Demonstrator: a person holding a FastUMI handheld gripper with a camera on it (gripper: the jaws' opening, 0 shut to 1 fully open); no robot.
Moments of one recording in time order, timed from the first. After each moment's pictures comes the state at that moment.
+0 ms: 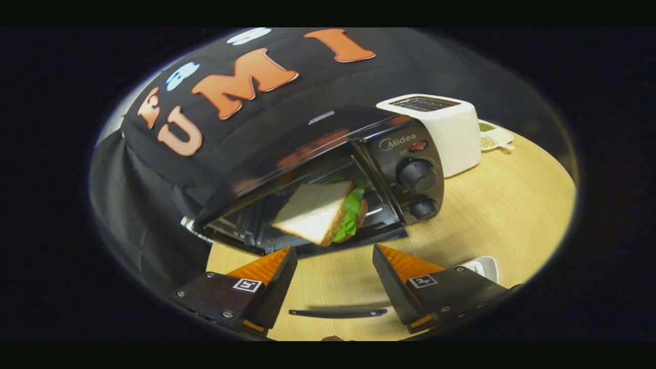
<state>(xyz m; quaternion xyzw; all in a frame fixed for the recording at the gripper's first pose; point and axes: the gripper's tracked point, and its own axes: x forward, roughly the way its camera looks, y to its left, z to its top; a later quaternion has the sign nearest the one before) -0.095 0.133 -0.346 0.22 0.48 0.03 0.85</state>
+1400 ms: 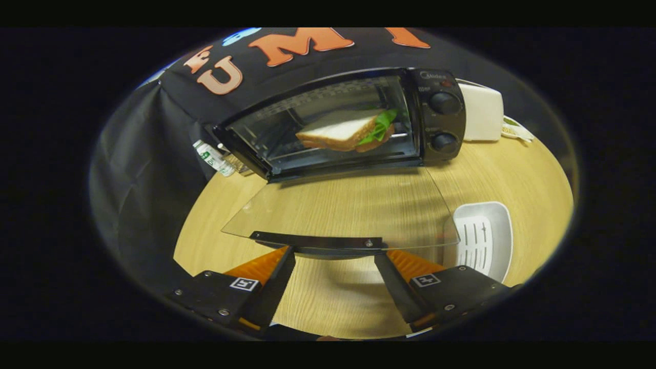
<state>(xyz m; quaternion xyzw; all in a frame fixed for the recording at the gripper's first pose) -0.190 0.166 -0.370 0.14 0.54 0.13 0.82</state>
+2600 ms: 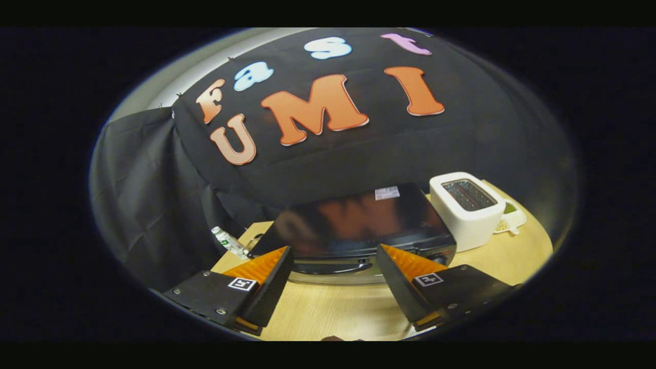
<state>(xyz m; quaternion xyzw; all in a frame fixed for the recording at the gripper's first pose) -0.006 0.140 -0.200 0.14 0.31 0.10 0.93</state>
